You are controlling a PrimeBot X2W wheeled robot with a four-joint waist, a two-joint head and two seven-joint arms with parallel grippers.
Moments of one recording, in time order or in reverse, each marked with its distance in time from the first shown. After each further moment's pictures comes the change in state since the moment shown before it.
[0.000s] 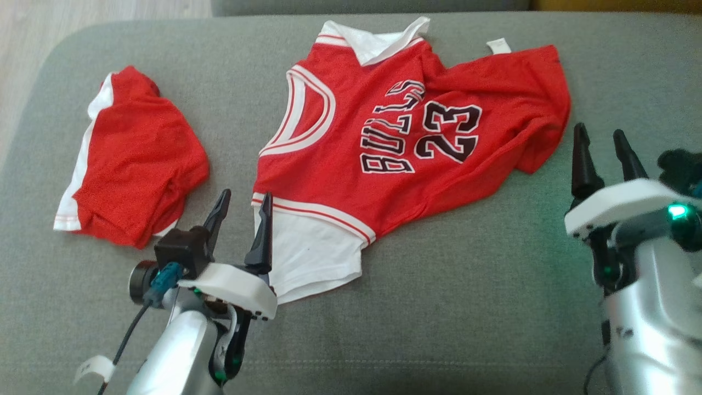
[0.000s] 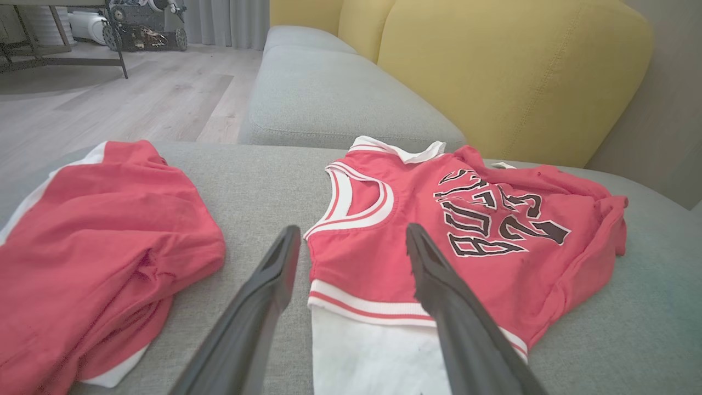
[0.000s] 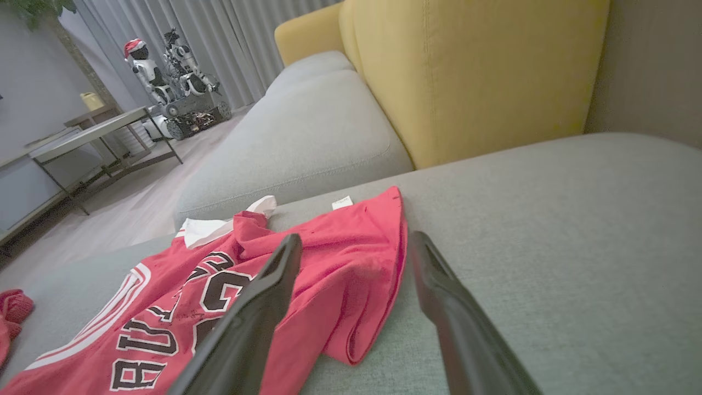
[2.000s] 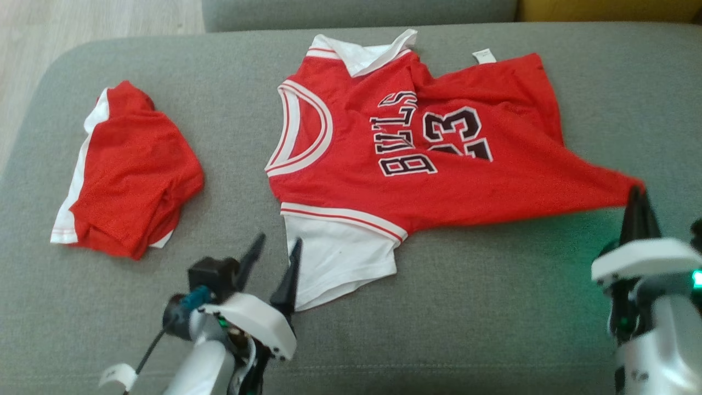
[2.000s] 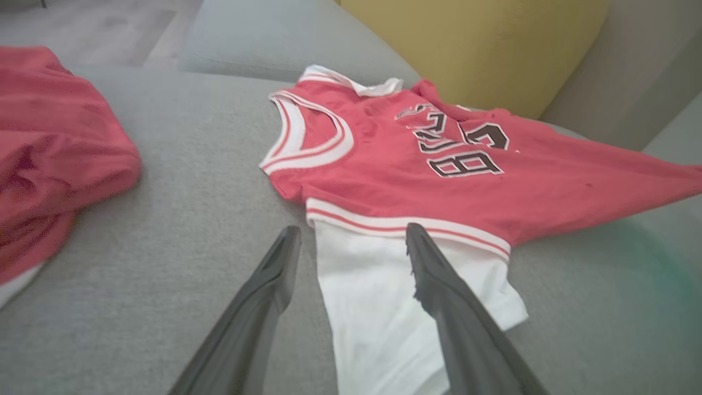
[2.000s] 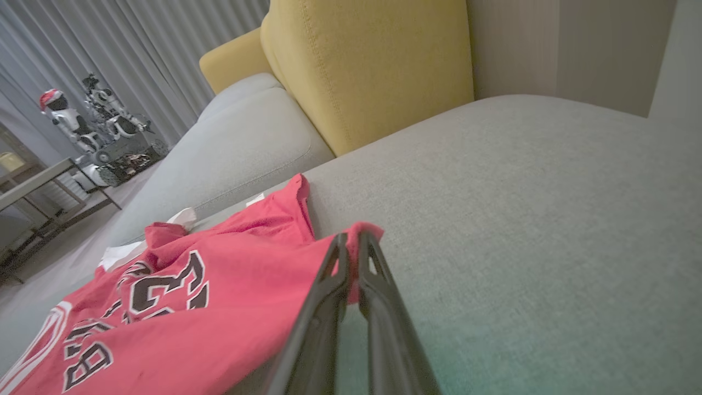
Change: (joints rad) left arm 0.046 -0.063 -0.005 0.114 -0.002 -0.127 0.036; right arm 0.078 -0.005 -0.134 0.133 0.059 0.000 -0.147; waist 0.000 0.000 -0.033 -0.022
